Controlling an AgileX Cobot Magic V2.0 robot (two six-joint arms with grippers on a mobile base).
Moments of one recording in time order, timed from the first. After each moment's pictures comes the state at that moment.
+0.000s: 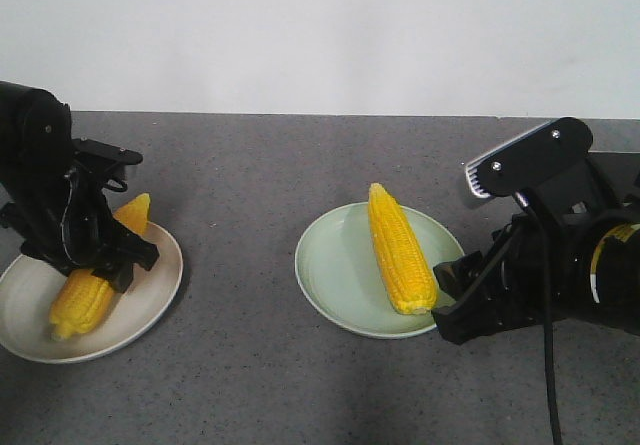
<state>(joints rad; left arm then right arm) -0.21 1.76 -1.33 0.05 1.11 0.03 0.64 1.09 -0.89 -0.30 0.70 0.25</state>
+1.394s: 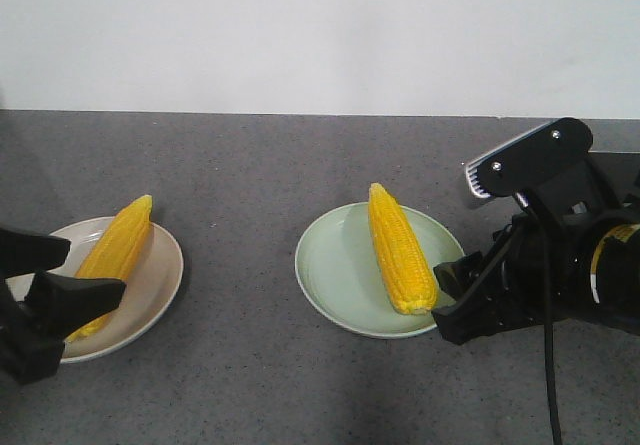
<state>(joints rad) -0.21 0.90 -0.81 -0.52 0.79 0.62 0.64 1.09 -0.89 -0.30 0.70 0.25</state>
